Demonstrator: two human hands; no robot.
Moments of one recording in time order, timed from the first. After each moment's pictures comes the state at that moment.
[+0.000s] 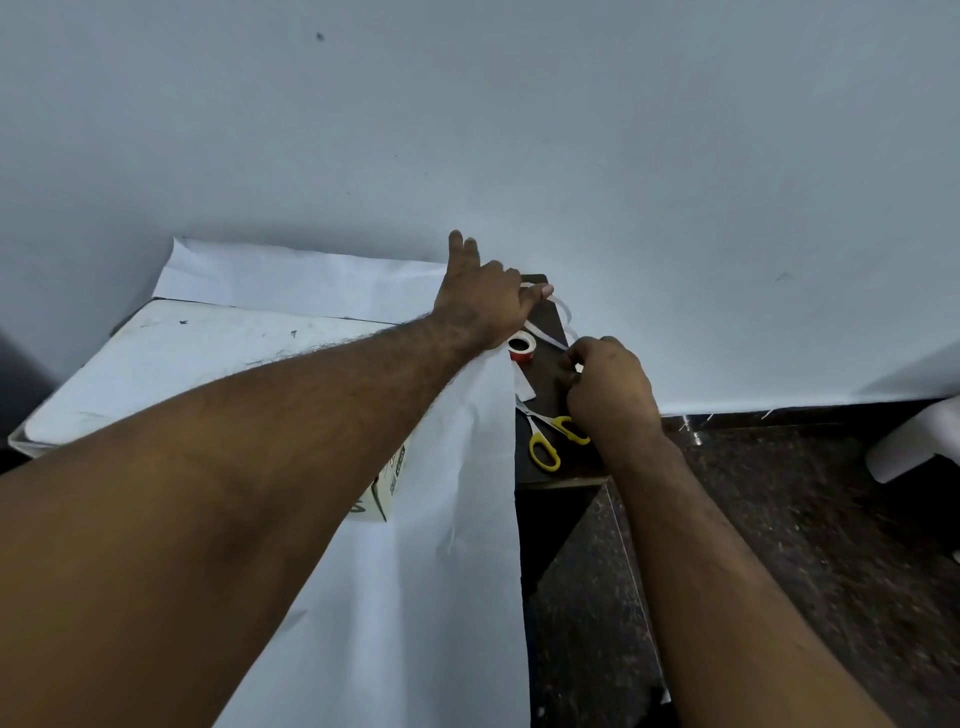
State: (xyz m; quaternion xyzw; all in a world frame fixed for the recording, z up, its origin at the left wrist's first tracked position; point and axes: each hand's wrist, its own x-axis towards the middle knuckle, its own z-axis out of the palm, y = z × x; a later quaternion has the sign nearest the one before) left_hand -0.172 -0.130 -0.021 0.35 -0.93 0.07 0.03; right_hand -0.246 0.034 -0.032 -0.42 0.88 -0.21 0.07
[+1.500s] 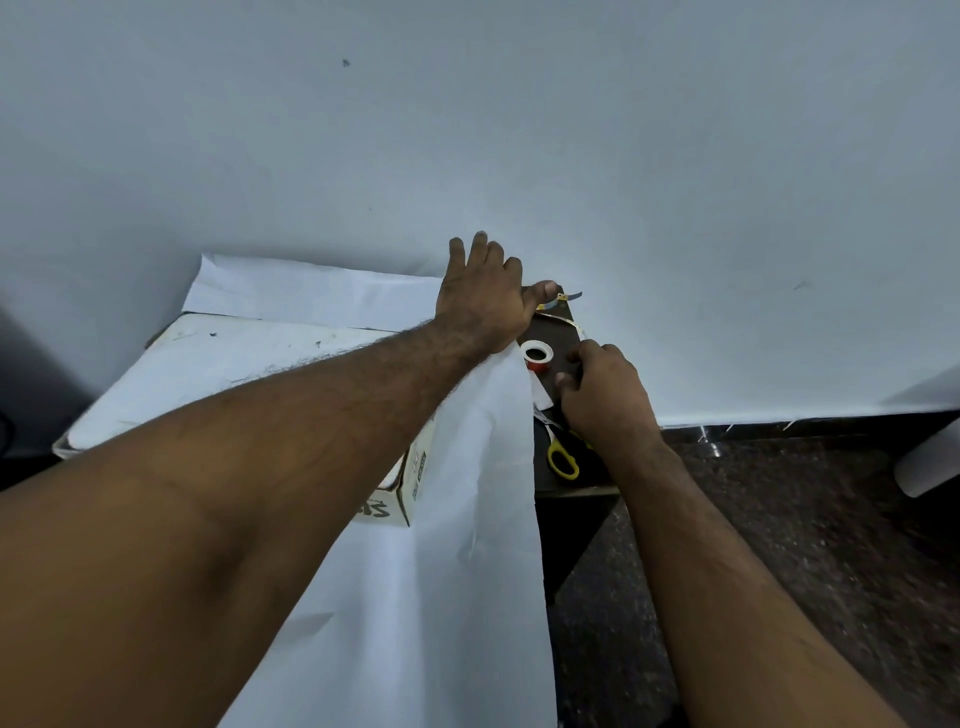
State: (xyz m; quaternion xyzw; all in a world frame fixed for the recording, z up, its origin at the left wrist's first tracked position) left_hand -0.158 -0.133 -0.014 0.38 -0.91 0.14 0.08; right_hand -0.237 0.023 -0.041 -0.45 0.85 -0.26 0.10
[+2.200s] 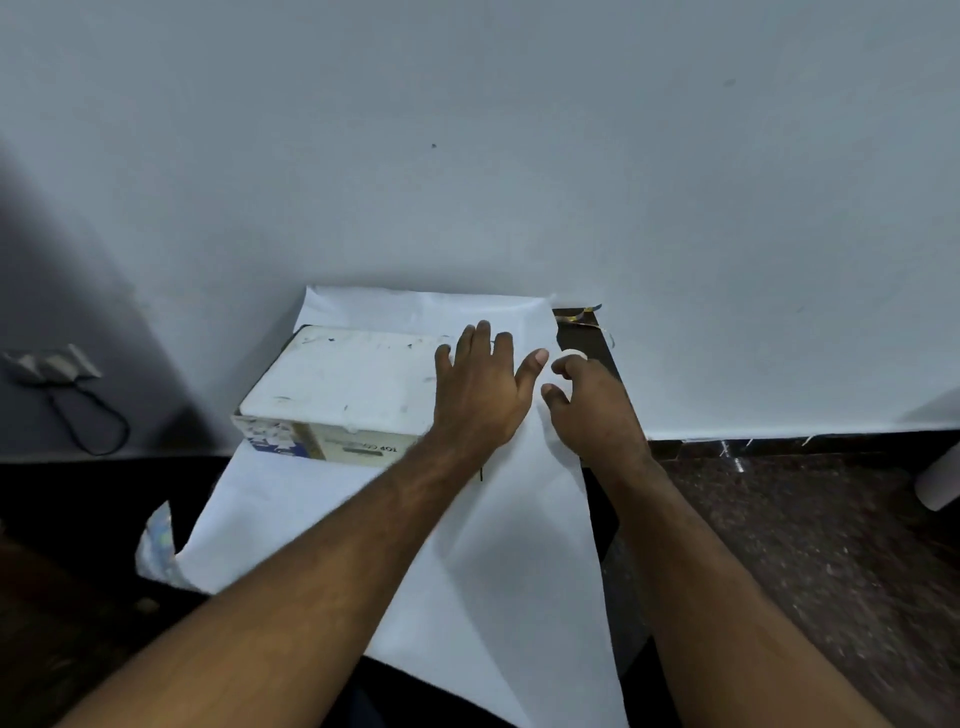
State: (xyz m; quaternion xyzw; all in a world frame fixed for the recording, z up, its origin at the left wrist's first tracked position) left_hand -0.032 -0.016 0.002 0.46 -0.86 -0.02 0.21; right_hand -0.146 0.062 -0.004 -0.49 0.79 -0.34 0.09
